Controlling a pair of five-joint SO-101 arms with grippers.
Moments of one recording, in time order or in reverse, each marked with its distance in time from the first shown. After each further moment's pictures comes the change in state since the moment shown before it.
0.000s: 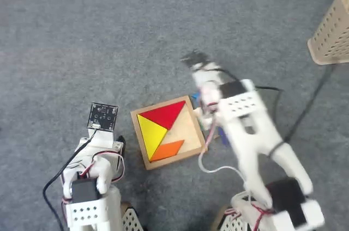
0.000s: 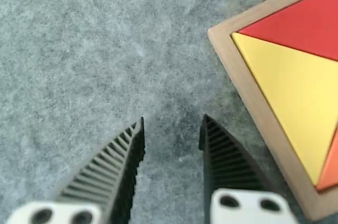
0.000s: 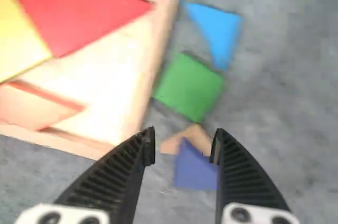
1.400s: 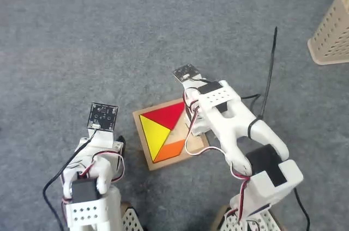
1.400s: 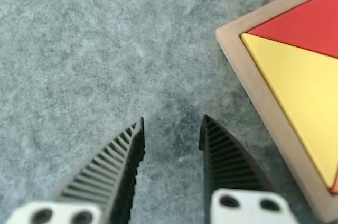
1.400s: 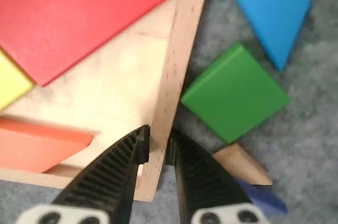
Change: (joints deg) left arm 0.0 0.0 0.0 0.0 0.0; right arm -1.6 17.2 -2.1 -3.9 -8.9
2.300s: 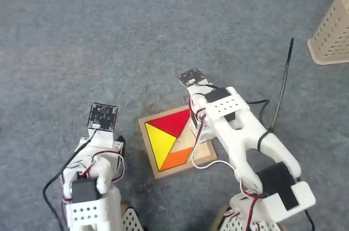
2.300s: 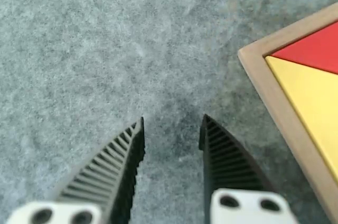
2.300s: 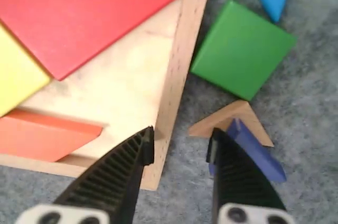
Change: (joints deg) left arm 0.0 0.0 0.0 0.0 0.0; right arm 0.7 -11.3 7.9 2.2 0.1
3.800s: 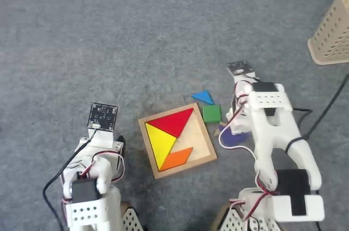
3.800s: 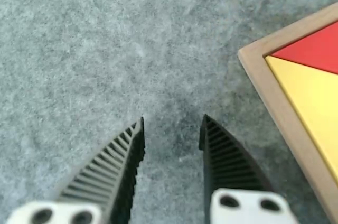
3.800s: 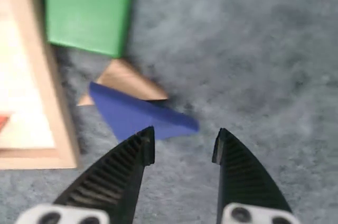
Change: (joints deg) left arm 0.0 0.0 0.0 0.0 0.0; right arm 21.8 -3.6 0.6 3.3 6.2
